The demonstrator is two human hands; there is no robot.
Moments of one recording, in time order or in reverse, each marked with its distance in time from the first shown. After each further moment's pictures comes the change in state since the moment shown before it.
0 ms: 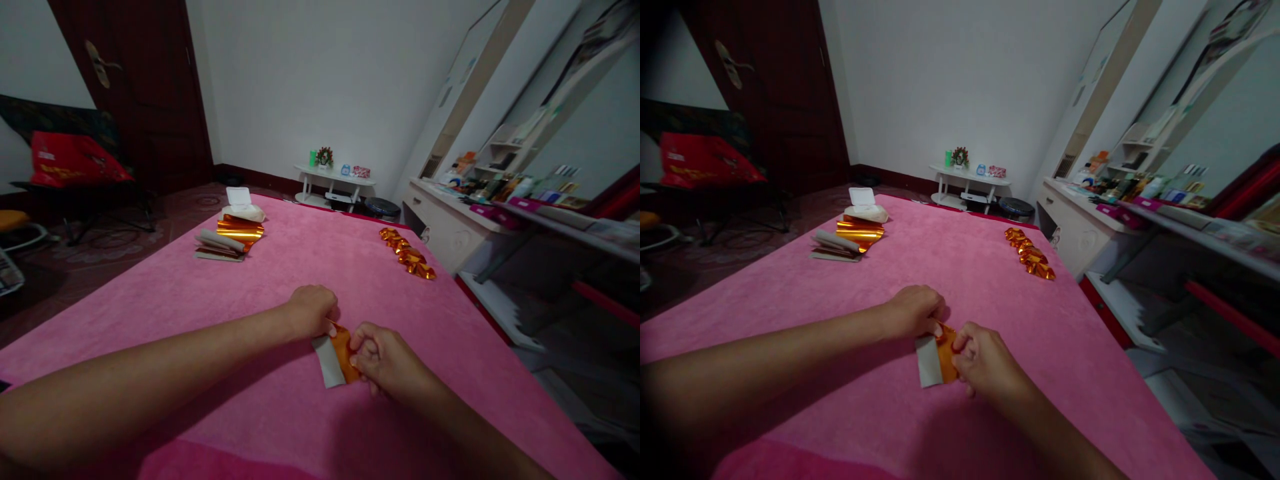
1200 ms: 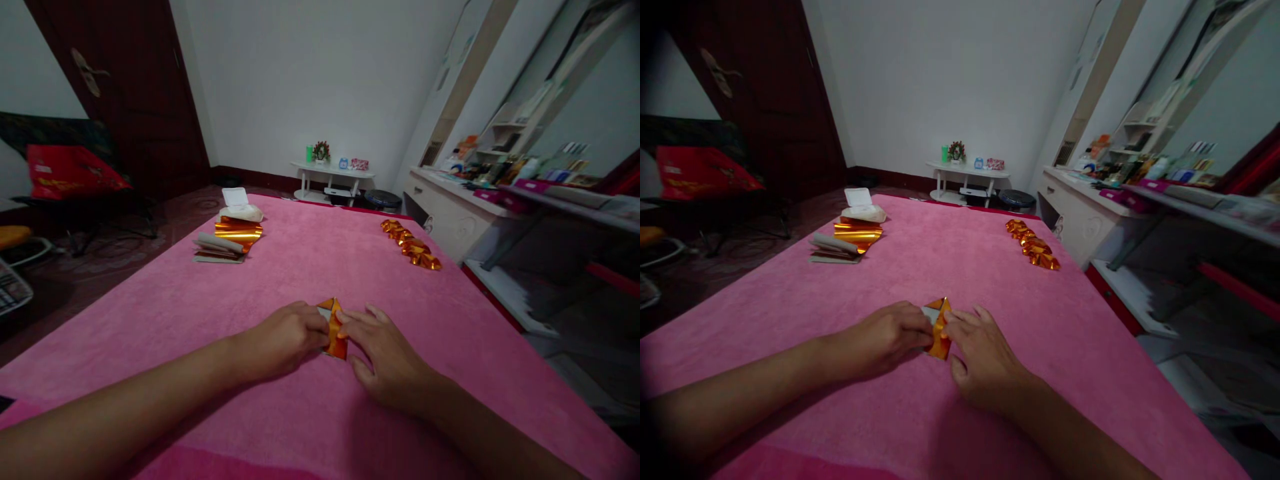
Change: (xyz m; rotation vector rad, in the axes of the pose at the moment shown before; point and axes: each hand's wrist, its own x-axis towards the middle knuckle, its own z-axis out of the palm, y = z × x) left_hand -0.054 -0.020 0.022 -0.079 0.279 0.600; right_hand 0.003 0.000 -0.001 -0.780 0.150 -0.605
